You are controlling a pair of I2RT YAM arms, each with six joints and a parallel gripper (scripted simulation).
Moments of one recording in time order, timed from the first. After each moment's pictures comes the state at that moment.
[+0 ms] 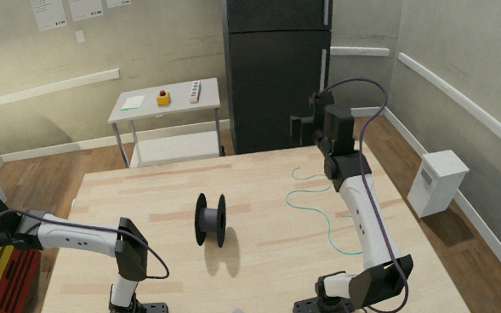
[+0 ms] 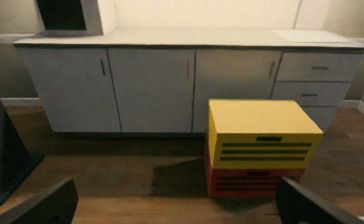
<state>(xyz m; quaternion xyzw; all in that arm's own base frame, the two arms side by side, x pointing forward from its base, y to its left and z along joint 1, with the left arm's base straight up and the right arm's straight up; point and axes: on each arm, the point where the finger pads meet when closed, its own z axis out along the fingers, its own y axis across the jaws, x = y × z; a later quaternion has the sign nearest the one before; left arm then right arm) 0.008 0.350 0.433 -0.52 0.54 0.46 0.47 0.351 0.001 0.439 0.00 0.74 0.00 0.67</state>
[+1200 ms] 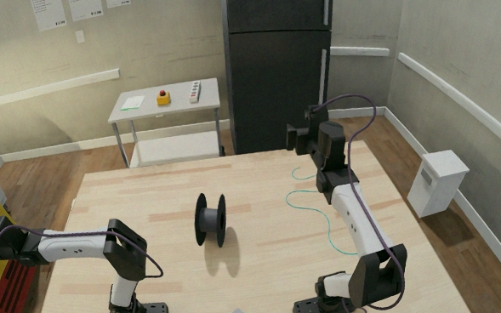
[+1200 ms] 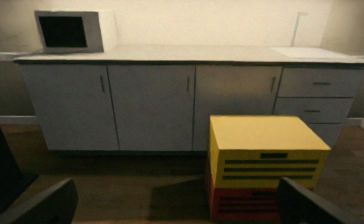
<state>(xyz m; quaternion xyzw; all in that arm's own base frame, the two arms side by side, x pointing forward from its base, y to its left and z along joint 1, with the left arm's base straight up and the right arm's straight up) 0.009 0.380 0.393 -0.50 0.51 0.49 0.50 0.380 0.001 0.397 0.00 0.71 0.00 0.70</state>
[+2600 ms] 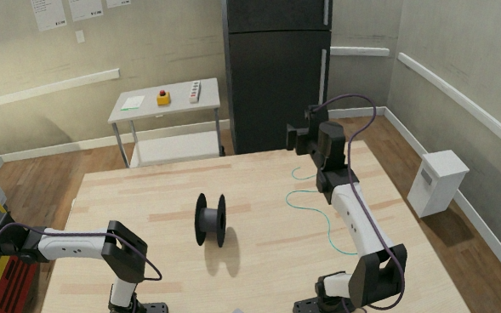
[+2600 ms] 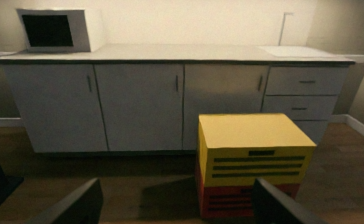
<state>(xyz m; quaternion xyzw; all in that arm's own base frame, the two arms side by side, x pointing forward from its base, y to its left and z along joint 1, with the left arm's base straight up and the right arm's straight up) 0.028 0.380 0.392 -0.49 0.52 0.47 0.51 0.380 0.001 0.397 0.00 0.71 0.00 0.70</state>
